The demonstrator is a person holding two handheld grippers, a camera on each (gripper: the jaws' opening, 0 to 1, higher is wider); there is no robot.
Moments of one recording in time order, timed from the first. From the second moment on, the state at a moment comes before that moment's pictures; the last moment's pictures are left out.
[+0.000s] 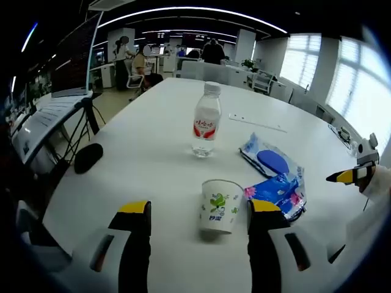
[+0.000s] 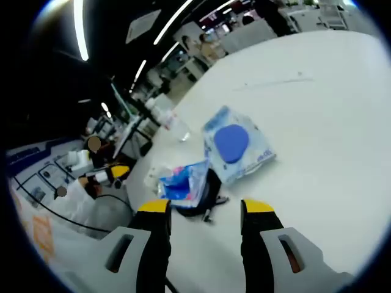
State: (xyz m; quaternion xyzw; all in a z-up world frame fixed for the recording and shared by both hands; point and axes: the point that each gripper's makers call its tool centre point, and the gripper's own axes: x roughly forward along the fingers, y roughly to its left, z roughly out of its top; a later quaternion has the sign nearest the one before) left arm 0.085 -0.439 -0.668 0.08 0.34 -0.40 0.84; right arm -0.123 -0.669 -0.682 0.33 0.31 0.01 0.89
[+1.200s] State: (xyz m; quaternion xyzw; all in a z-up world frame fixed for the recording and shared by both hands) left arm 0.065 -0.487 -0.743 0.11 0.43 -0.45 0.78; right arm -0.121 -0.622 -0.692 0.35 0.35 0.03 0.87
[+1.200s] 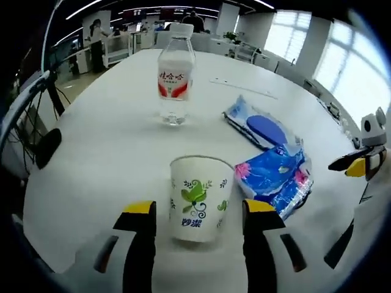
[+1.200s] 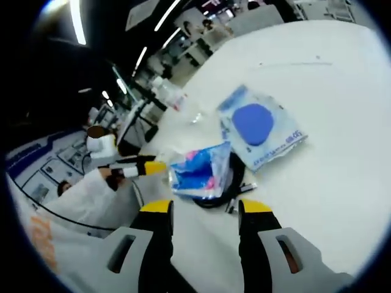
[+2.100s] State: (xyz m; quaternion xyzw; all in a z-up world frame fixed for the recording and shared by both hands) left arm 0.046 -0.523 -0.658 -0.02 0.29 -0.52 0.81; right arm -0.121 -0.625 -0.679 0.37 0.31 0.02 0.87
